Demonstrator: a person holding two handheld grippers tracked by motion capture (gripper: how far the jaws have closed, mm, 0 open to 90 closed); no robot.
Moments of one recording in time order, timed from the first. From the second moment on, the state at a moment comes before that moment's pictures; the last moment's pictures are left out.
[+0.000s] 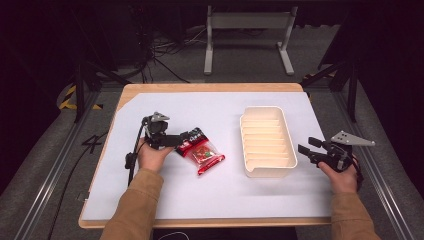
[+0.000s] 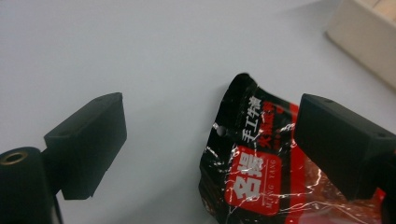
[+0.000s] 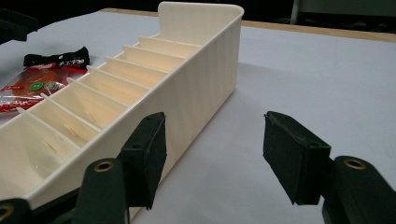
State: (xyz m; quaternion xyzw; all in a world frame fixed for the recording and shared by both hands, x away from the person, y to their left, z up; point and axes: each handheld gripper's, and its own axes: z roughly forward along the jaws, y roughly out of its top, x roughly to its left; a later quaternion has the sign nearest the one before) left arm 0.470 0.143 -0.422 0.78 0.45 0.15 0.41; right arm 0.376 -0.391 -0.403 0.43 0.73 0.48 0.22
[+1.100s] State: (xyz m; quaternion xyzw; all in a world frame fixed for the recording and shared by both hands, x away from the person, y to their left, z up) left arm 0.469 0.141 -0.443 0.81 0.44 0.04 0.38; right arm 0.374 -0.396 -0.406 0.45 0.72 0.47 0.23
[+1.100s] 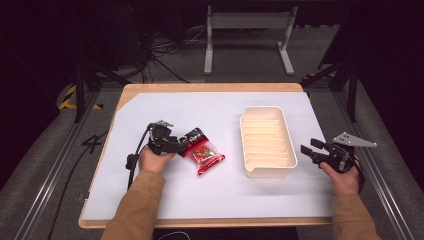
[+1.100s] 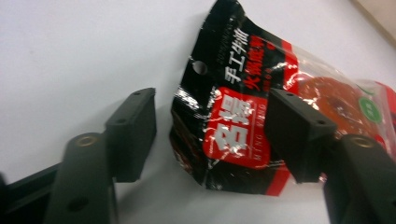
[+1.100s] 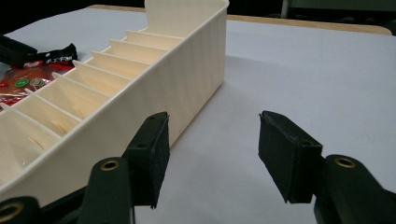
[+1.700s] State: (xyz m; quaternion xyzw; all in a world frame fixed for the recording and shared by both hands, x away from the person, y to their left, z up) left arm 0.459 0.130 -0.440 0.84 0.40 0.08 0.35; right arm 0.375 -0.395 -0.406 0.45 0.73 0.47 0.22
